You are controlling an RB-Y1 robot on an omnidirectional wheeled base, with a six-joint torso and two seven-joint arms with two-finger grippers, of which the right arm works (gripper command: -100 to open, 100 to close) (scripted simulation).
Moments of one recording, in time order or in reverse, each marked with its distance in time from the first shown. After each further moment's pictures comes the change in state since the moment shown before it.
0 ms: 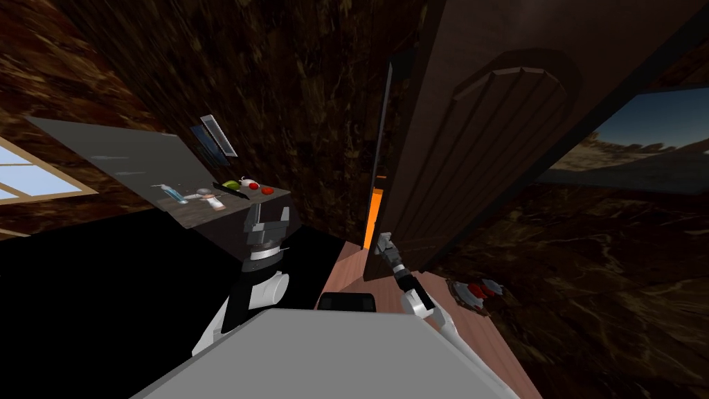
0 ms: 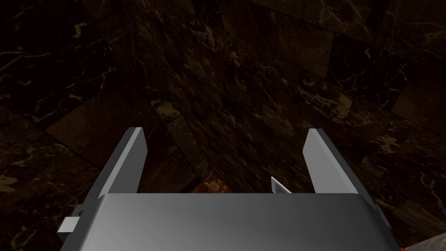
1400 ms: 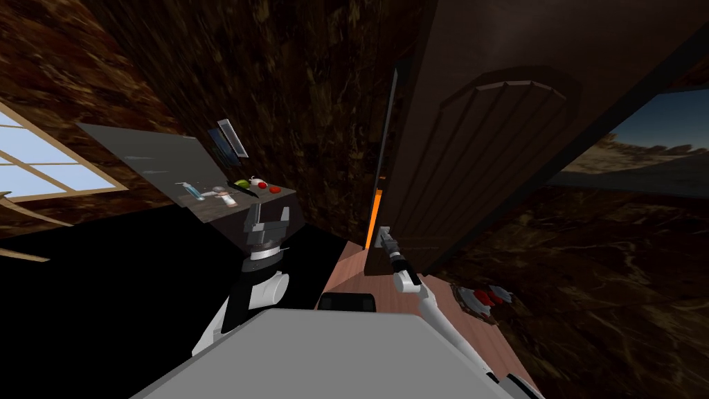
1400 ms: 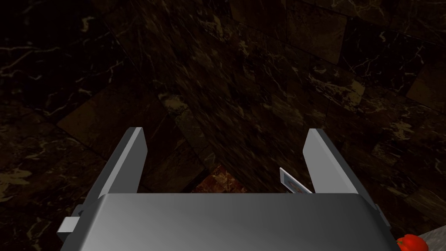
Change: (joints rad) arm -0.161 0.145 -0.134 0.168 -0.058 0.111 0.073
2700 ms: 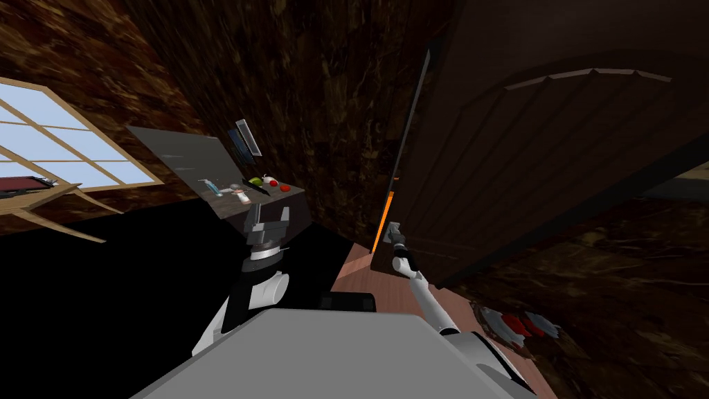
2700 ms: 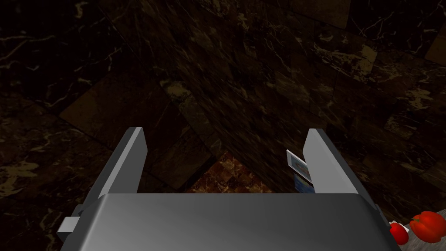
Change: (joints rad) arm -0.196 0.121 -0.237 0.290 -0.057 -0.027 0.138
